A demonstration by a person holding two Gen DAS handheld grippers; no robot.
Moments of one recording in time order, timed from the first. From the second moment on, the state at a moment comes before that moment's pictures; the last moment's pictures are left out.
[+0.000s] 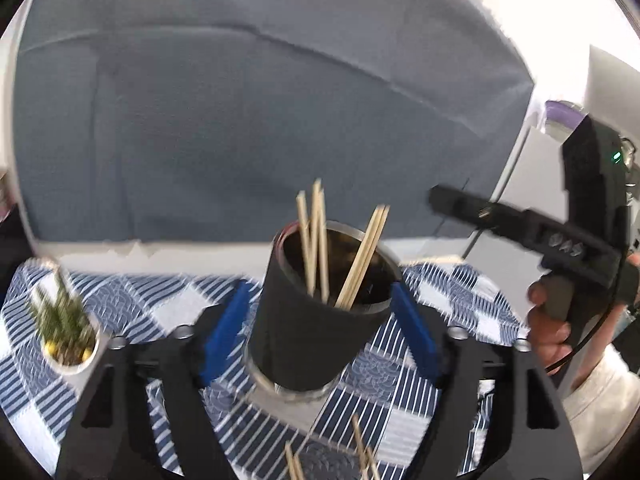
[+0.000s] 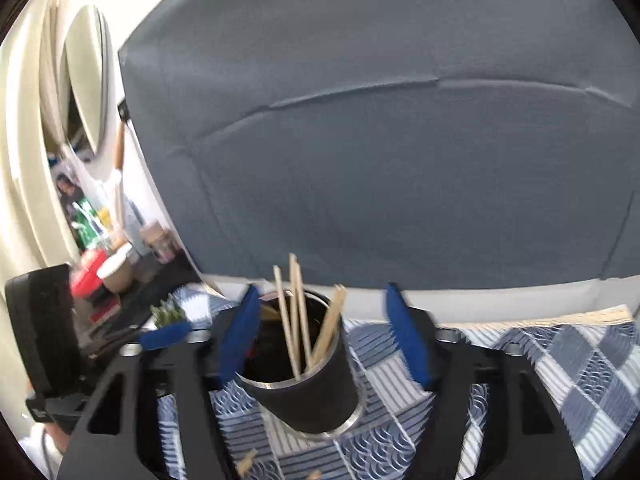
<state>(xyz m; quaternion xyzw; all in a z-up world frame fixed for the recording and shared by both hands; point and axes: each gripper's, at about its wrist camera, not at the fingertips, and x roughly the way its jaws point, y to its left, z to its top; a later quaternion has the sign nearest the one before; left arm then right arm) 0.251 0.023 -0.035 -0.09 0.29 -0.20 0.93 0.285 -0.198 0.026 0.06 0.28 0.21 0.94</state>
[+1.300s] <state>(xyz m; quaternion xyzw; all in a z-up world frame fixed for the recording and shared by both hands) 0.160 0.038 -0.144 0.00 0.53 -0.15 0.83 0.168 -0.191 -0.136 0.03 0.55 0.11 0.83</state>
